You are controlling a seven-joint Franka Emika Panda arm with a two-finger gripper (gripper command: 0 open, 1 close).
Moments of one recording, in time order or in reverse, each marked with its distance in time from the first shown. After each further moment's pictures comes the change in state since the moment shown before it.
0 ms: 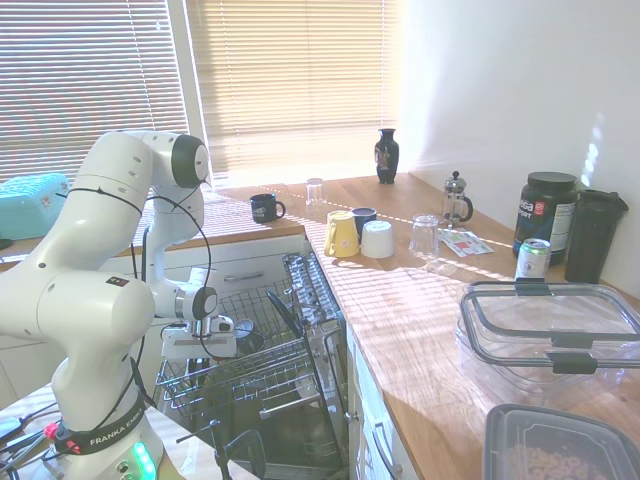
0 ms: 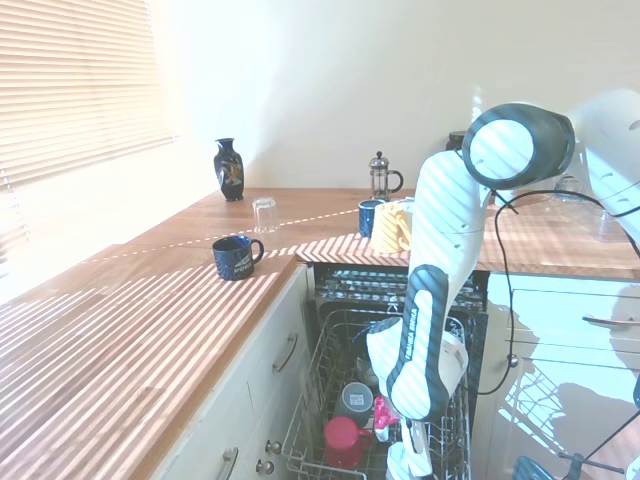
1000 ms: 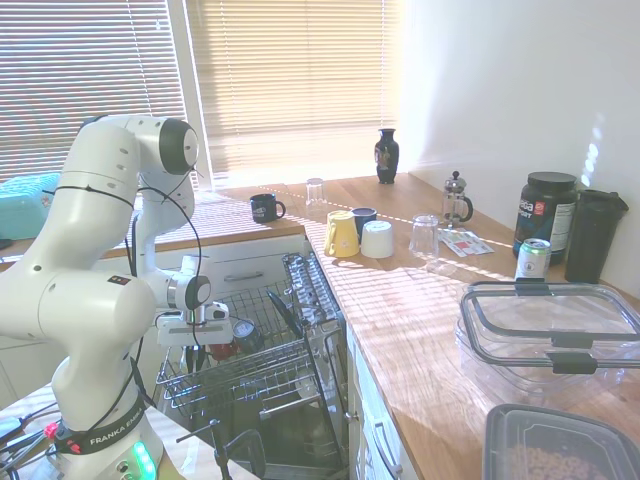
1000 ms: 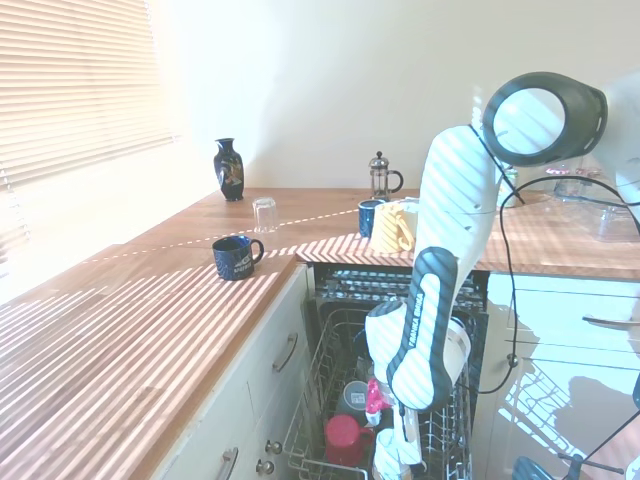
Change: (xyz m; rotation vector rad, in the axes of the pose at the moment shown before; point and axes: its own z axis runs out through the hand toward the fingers) arm -0.013 -0.016 -0.046 0.022 0.108 0.037
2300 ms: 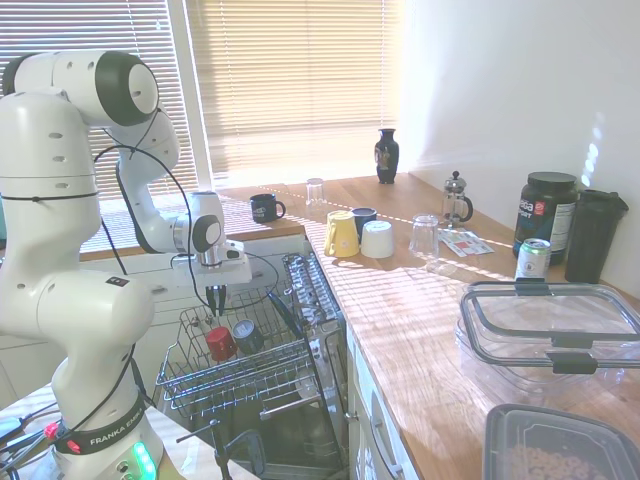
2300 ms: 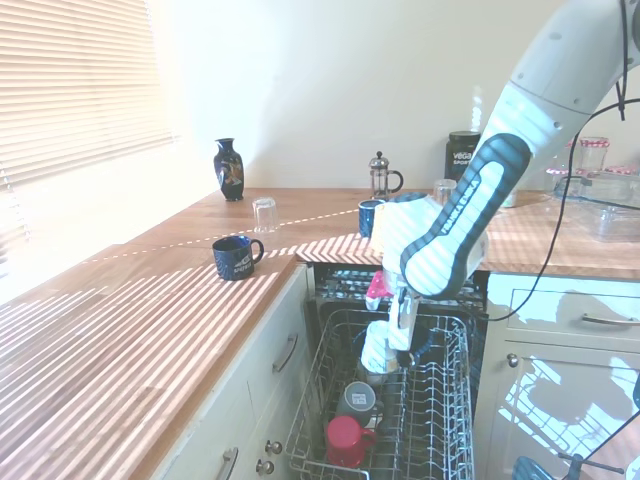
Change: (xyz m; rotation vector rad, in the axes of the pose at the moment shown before) arm 0.004 0.073 -0.208 0.045 0.254 0.191
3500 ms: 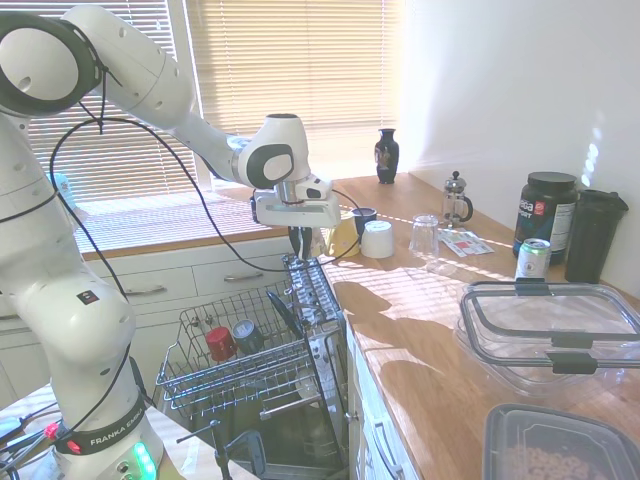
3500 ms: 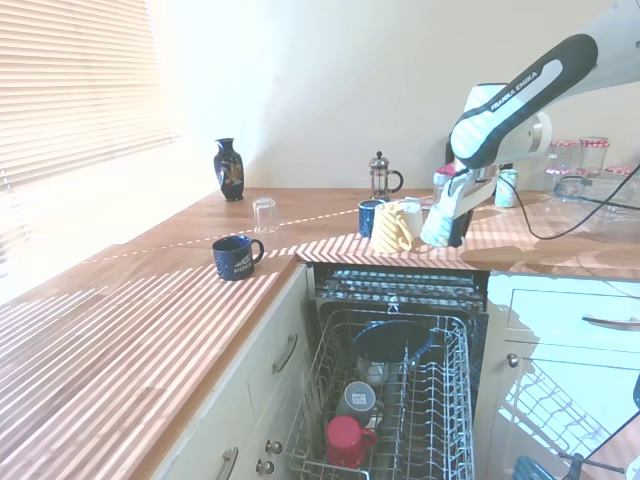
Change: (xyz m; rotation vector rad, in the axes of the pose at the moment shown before) arm 0.083 0.230 -0.149 0.029 0.134 0.449
